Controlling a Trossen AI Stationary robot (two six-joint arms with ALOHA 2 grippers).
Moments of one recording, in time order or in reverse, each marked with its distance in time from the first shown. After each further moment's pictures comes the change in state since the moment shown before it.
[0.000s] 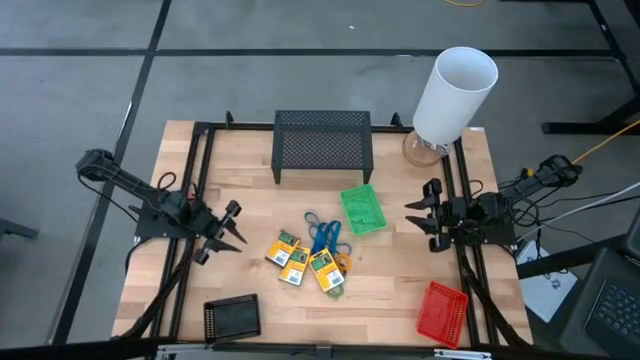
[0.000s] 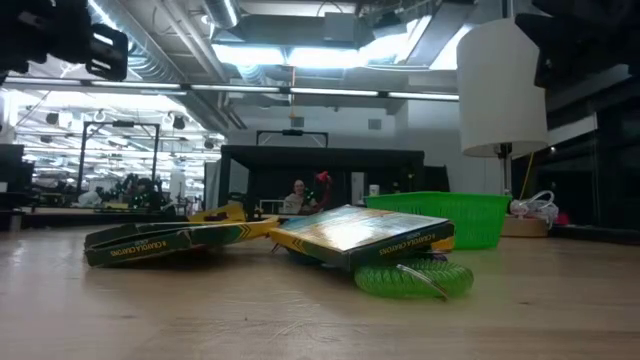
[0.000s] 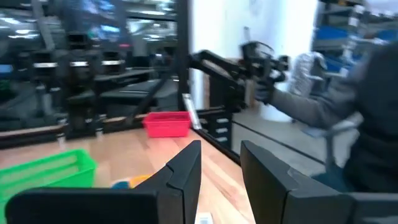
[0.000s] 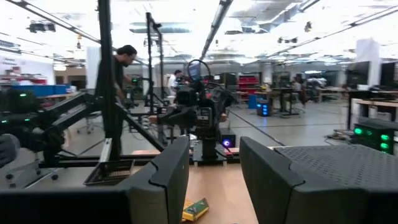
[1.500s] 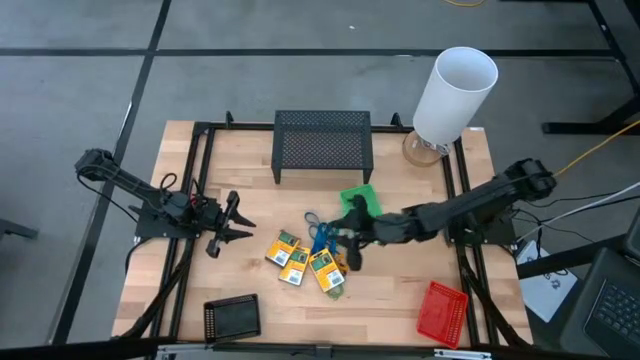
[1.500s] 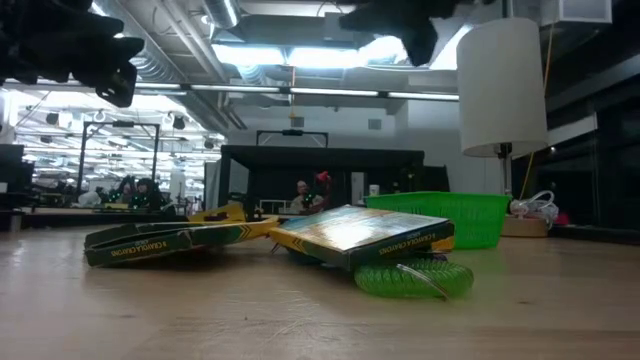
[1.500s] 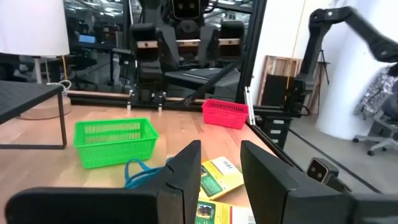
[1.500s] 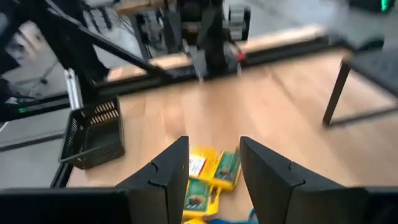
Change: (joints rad) left arm 0.001 0.024 0.000 -0.043 -0.253 -0.100; right arm -0.148 1.155 0.943 -0.459 -0.092 0.460
